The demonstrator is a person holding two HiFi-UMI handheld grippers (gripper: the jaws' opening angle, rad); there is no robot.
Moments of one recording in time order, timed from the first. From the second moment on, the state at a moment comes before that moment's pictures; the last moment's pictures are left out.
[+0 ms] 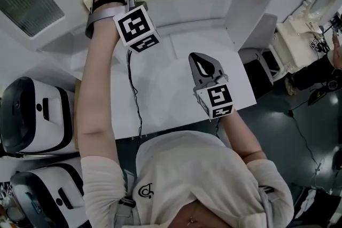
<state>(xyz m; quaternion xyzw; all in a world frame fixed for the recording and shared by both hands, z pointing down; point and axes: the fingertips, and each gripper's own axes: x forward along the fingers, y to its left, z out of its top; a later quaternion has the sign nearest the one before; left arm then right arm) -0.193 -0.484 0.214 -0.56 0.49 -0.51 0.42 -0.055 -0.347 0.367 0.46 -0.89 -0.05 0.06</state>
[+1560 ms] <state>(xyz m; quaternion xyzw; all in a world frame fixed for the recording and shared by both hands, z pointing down) -0.197 -0.279 0.378 -0.81 0.58 -0.10 0.05 -0.044 -0.293 0.368 0.42 -0.91 -0.05 0.01</state>
